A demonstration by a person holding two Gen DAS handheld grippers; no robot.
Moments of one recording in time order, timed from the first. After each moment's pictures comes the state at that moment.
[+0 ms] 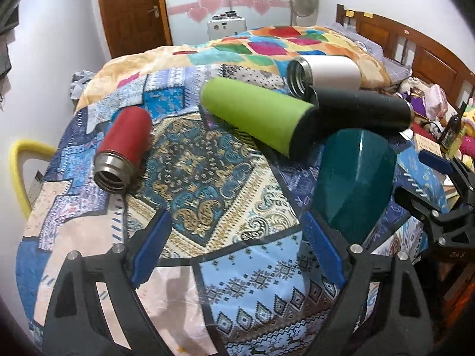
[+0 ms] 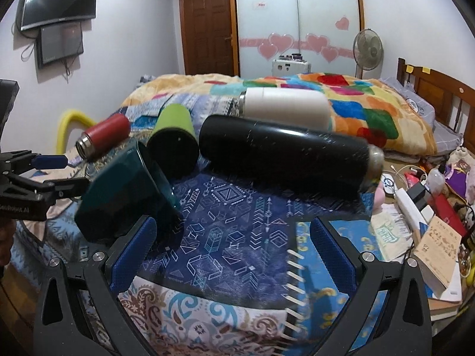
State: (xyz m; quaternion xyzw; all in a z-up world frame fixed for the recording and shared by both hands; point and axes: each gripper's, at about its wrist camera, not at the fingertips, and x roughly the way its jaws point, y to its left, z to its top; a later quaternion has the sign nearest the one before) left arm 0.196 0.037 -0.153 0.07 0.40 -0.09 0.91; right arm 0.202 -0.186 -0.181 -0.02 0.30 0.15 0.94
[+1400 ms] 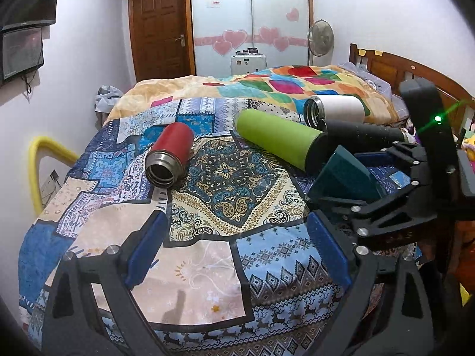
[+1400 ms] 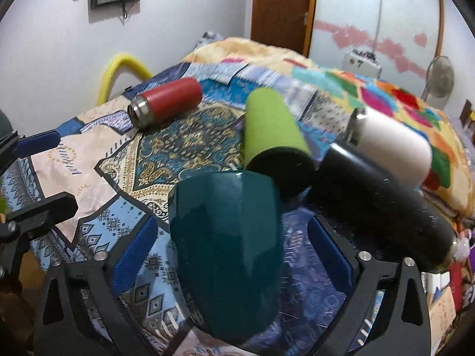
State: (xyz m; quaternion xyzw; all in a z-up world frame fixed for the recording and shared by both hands) left arm 0.136 0.075 -0.134 0.03 0.31 -0.05 0.95; right arm 0.239 -0.083 -0.171 -0.12 0.37 0.28 0.88
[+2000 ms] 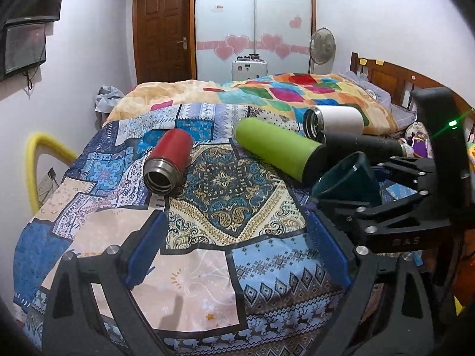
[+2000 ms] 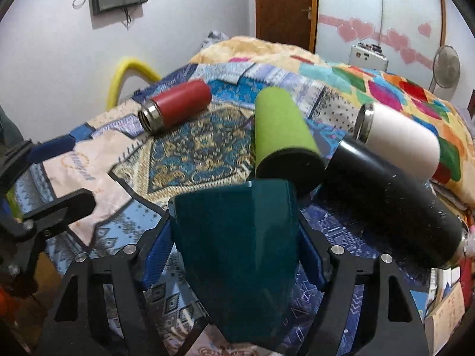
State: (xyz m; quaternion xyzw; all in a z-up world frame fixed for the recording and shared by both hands) left arm 0.138 0.075 -0.125 0.01 0.30 -0.05 0.95; right arm 0.228 -0.093 -0.153 -0.09 0.36 0.29 0.88
